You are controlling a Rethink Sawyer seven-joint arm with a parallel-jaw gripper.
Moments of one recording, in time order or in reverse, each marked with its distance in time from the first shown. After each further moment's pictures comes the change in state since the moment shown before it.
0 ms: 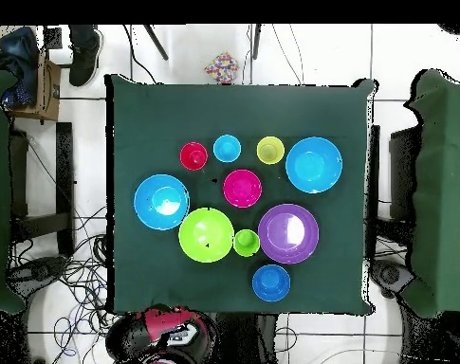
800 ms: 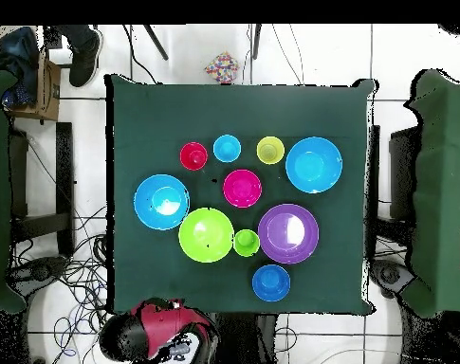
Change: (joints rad) arm -0.016 -0.108 0.000 0.003 -0.001 0.044 0.000
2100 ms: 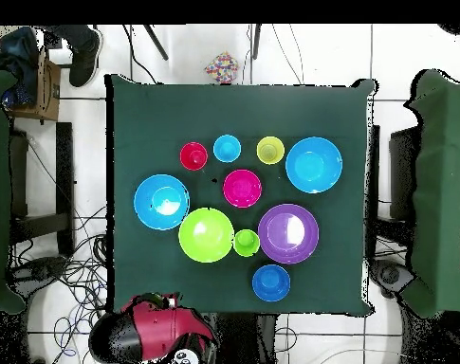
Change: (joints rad) arm -0.002 -0.138 0.000 0.001 -0.001 0.078 0.000
